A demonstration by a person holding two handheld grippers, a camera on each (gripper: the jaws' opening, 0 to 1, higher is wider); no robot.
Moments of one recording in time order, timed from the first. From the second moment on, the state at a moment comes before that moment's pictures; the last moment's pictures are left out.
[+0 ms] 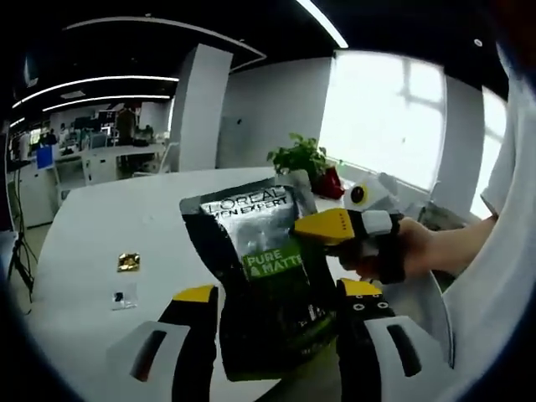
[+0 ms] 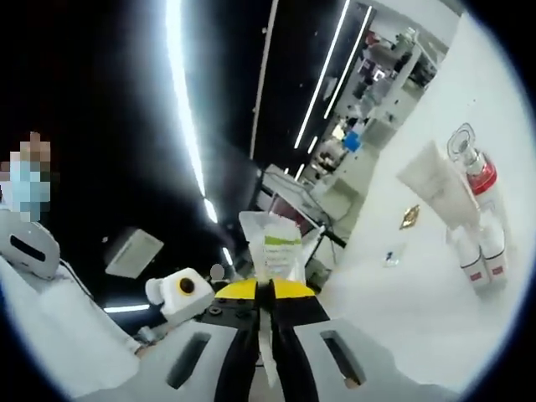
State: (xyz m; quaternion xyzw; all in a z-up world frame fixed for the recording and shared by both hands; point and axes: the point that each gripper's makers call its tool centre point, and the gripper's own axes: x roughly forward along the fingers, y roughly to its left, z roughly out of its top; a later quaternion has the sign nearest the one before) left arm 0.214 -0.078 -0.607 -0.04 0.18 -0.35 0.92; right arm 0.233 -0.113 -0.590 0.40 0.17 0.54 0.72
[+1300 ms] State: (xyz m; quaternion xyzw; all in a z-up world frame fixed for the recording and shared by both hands) left arm 0.229 -0.069 -0.587 -0.46 0.15 -0.41 0.77; right arm 0.241 -0.114 -0.594 0.43 0.18 0.52 0.71
